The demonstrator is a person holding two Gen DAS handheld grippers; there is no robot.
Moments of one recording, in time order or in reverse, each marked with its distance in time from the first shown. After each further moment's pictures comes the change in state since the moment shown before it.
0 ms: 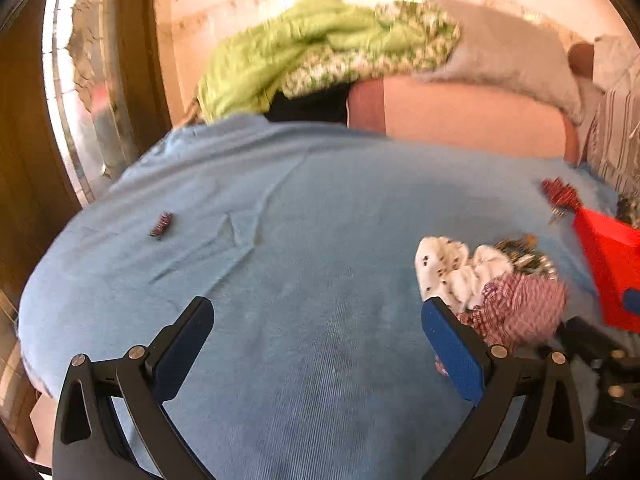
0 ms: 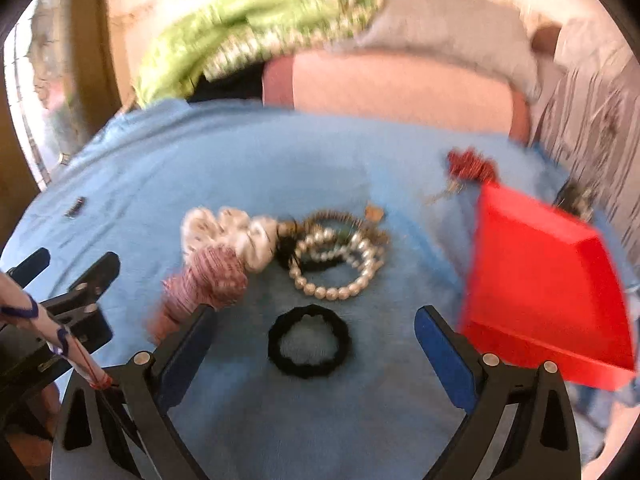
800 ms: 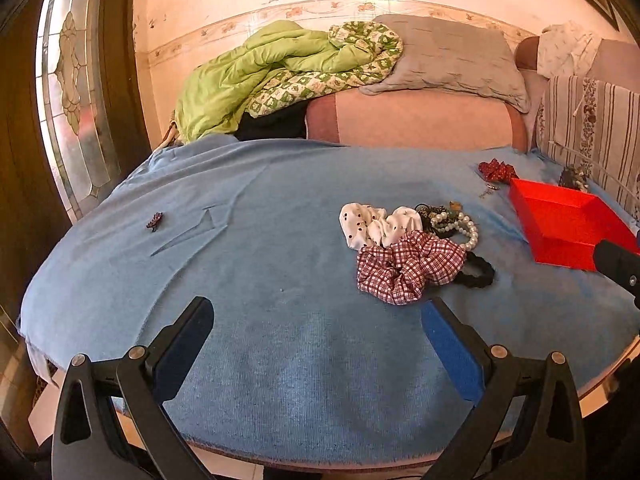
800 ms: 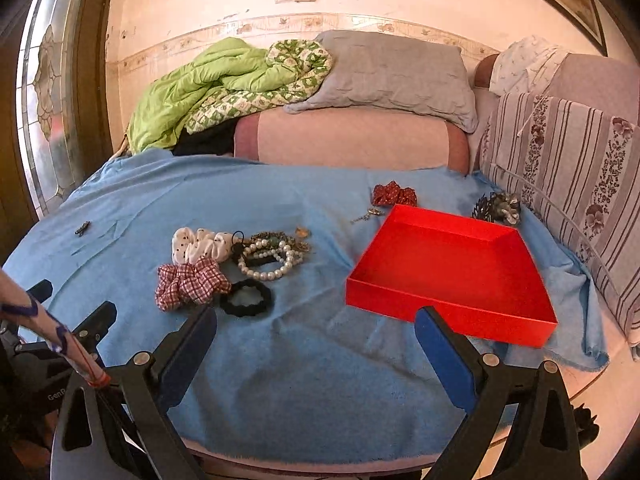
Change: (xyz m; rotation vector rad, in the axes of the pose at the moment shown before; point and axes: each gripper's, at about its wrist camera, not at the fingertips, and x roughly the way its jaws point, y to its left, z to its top) left arm -0.079 -0.030 -0.058 0.085 -0.059 -0.091; right arm -0.091 -0.044 -0.053 0.045 -0.165 -0.089
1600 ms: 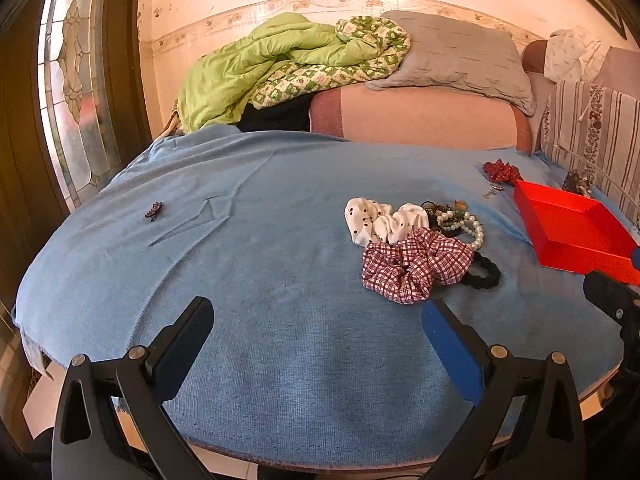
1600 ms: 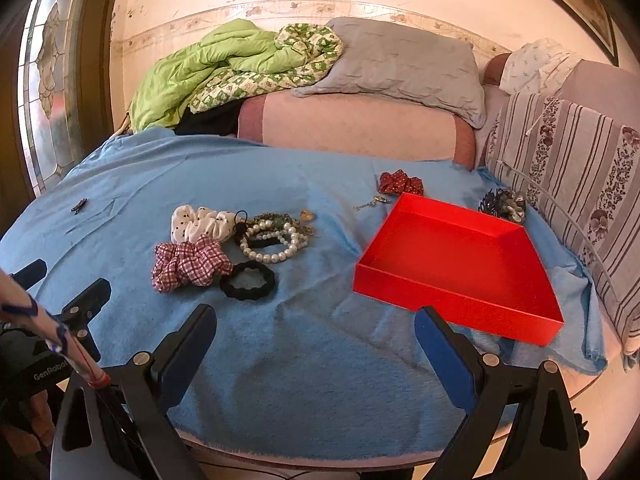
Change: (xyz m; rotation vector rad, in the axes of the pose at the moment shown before) left arm 0.009 0.008 -0.002 -0.037 0.023 -0.008; right arm 0.010 0.012 -0.005 -0.047 0.050 -0.011
